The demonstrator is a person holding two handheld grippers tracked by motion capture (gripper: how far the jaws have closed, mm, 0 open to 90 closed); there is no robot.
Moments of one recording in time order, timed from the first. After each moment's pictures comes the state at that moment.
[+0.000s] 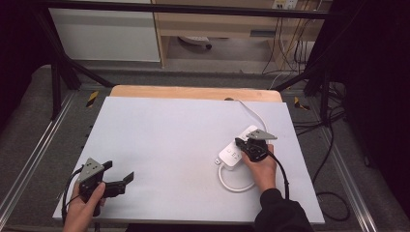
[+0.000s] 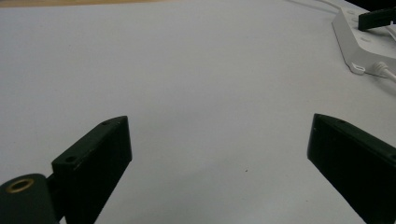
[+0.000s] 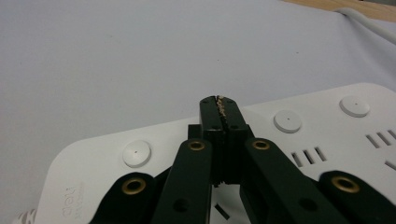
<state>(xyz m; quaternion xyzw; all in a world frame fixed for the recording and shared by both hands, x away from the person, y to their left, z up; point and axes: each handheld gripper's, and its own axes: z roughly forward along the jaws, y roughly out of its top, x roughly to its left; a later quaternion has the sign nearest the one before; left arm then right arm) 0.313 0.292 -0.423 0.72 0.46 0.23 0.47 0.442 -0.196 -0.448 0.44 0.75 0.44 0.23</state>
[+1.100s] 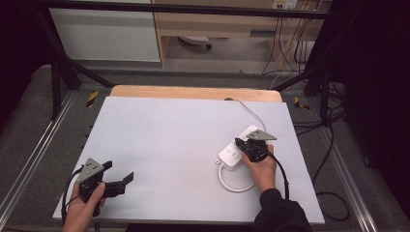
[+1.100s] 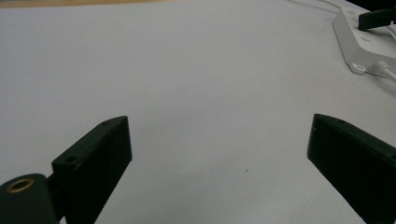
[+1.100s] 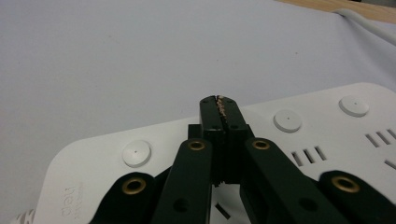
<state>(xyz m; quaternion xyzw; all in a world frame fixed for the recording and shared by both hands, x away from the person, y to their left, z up) 0.313 0.292 -0.423 0.72 0.46 0.23 0.47 0.441 -0.196 -0.449 0.43 0.75 0.44 0.23</state>
